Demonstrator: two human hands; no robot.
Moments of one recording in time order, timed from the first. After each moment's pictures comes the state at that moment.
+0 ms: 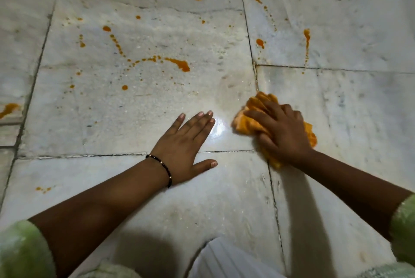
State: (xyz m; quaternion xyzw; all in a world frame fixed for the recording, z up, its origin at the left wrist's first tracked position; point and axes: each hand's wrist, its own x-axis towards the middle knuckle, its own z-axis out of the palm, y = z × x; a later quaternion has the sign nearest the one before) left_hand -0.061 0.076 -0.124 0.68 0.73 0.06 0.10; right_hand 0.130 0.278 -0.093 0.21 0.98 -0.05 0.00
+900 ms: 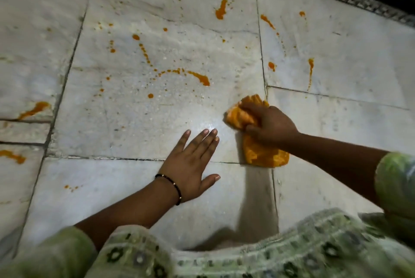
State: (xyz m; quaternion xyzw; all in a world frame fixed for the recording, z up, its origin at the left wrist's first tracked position) left_hand -0.064 0.049 -0.124 0.66 0.74 0.06 0.11; right_hand 0.038 0.273 -0.049 0.33 0.93 -0.12 0.15
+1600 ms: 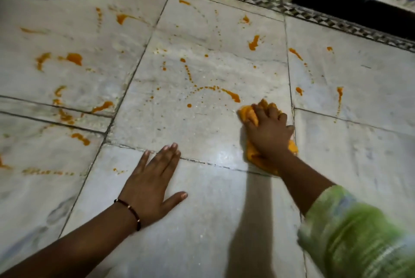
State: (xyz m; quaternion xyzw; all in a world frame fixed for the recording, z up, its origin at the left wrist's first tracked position) left_hand -0.095 -0.078 -0.119 0.52 0.85 0.04 0.11; right_hand -0.011 0.231 -0.092 0.40 0.91 -0.04 0.00
